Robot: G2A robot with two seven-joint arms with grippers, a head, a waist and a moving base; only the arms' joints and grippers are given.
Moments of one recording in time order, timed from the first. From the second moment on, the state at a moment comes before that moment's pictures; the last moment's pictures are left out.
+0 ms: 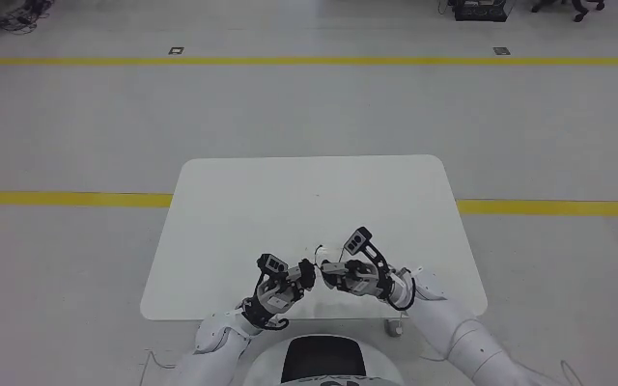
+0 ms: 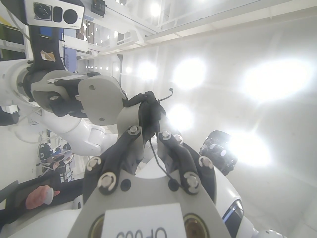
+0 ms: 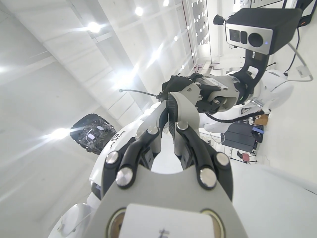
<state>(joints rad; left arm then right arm) 1.77 -1.31 -1.20 -1.50 -0.93 -0.34 -1.07 -1.36 -1.20 0.88 -1.17 1.04 -0.30 1.31</state>
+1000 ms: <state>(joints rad) 1.77 -1.31 -1.20 -1.50 -0.93 -0.34 -1.07 -1.40 -1.20 0.93 -1.18 0.98 -0.28 1.31</state>
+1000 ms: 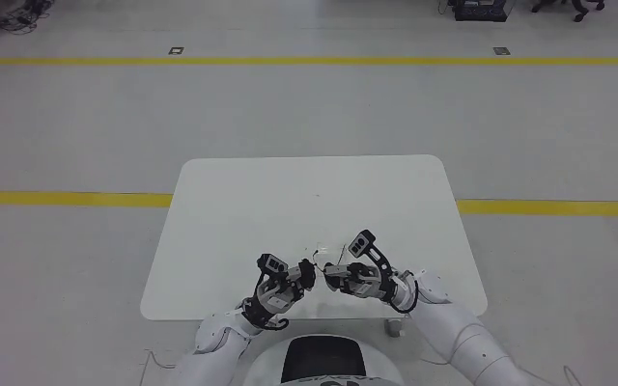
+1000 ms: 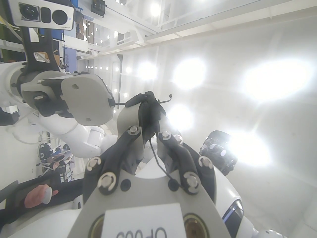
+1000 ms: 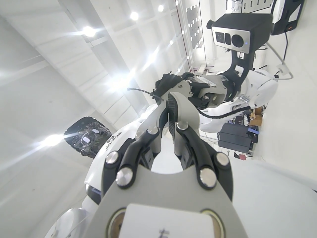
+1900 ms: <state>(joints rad) 1.77 -1.31 -1.20 -1.50 -0.93 -0.34 -1.07 -1.41 -1.21 0.96 -1.17 0.95 -0.27 1.30</state>
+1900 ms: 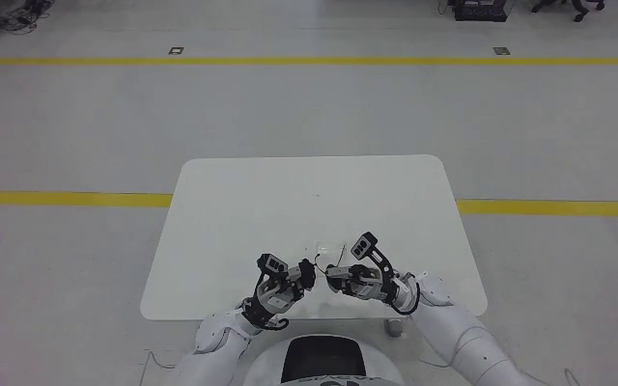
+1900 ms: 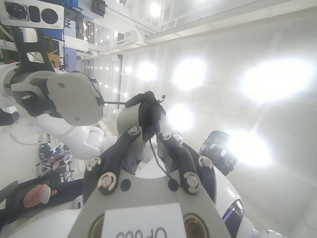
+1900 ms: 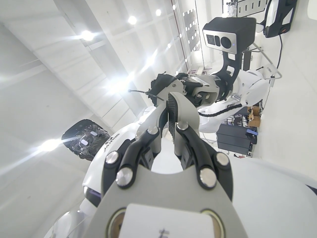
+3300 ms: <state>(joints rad) 1.77 -1.31 -1.20 -1.50 -0.93 -0.34 -1.07 -1.42 -1.21 0.97 -1.15 0.90 -0.26 1.29</state>
